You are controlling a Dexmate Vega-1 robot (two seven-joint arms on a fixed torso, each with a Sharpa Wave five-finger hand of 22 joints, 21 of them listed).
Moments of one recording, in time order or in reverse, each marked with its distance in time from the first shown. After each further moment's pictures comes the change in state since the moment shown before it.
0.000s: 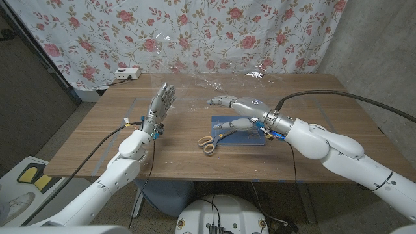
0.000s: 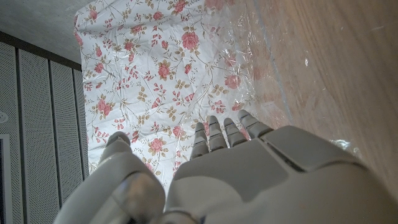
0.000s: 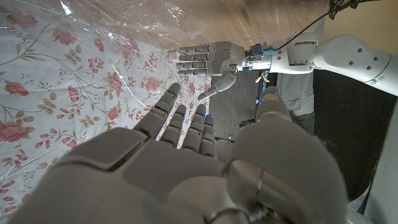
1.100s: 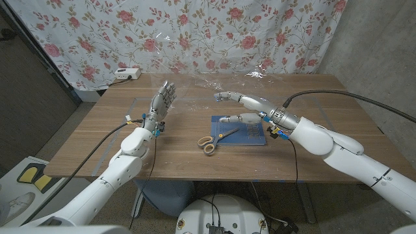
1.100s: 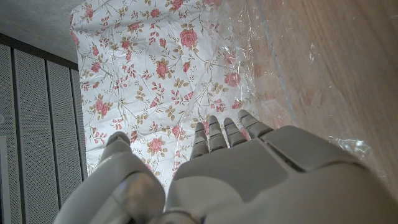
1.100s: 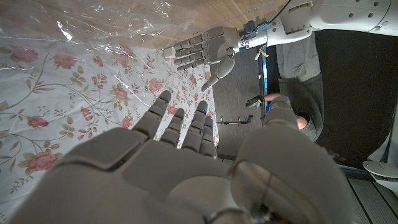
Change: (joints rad) left arm -0.028 -0.011 0.009 0.018 0.016 0.014 0.017; left_hand 0.004 -0.004 0.000 0.000 0.000 0.000 0.000 0.000 0.000 0.000 0.000 0.000 0.000 0.000 0.000 0.000 0.000 0.000 0.000 0.000 0.000; right arm 0.026 0.017 0.009 0.146 0.237 0.119 0.012; right_hand -0.120 -0.031 -0.054 0.009 0.001 -0.032 0.004 0.008 0.005 0.034 -0.034 0.041 0.004 -0.095 0.004 -0.012 -0.006 -0.147 0.078 -0.019 -0.004
